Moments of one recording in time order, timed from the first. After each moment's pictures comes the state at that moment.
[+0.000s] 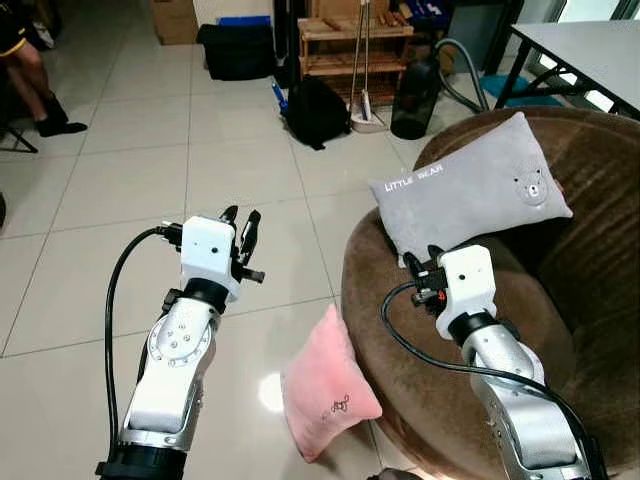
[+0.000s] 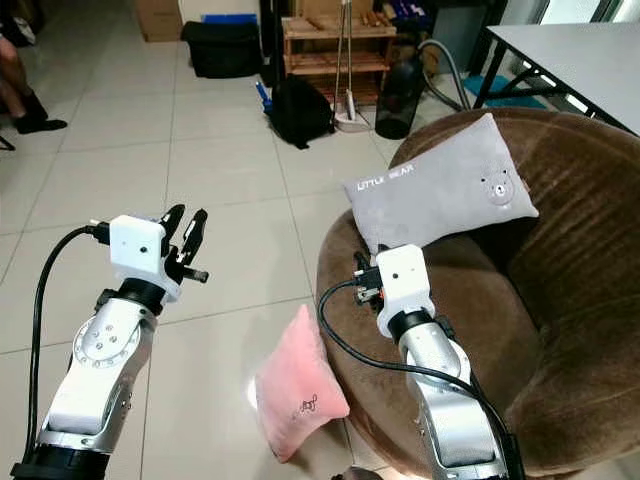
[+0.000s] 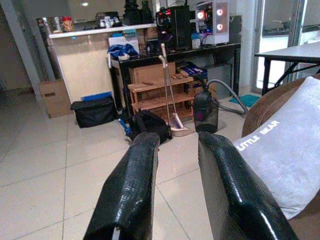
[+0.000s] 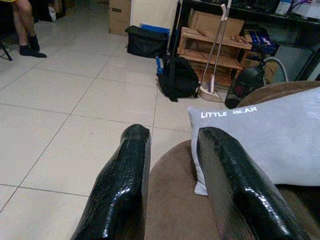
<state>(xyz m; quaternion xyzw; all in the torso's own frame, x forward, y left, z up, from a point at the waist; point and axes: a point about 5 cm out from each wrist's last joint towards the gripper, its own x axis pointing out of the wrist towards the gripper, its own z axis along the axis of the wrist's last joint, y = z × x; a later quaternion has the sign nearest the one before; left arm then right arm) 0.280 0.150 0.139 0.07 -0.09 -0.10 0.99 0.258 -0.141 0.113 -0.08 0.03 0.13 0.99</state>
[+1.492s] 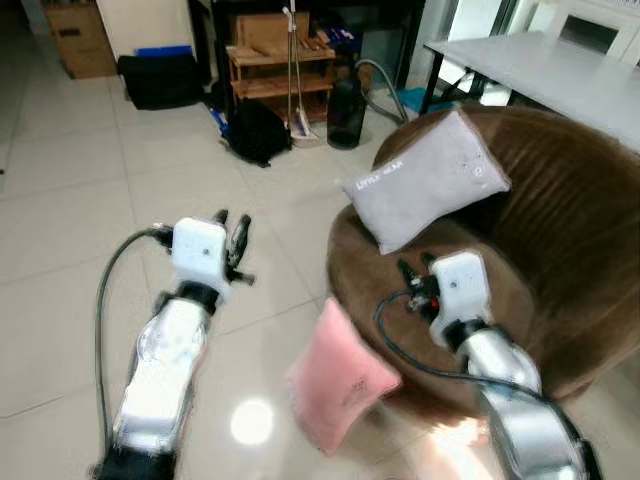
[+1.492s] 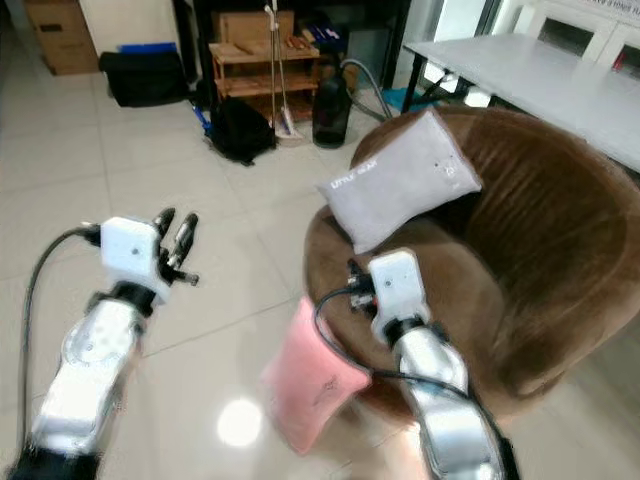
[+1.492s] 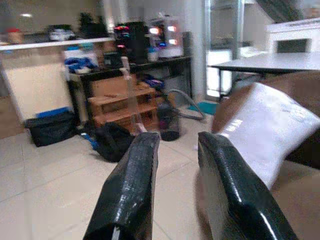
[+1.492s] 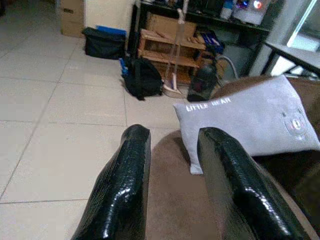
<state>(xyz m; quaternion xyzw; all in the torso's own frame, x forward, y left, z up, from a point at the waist) 0.279 0.147 0.134 0.07 -0.07 -0.11 0.99 0.254 -0.142 0.106 -0.09 0.04 0.13 0.99</state>
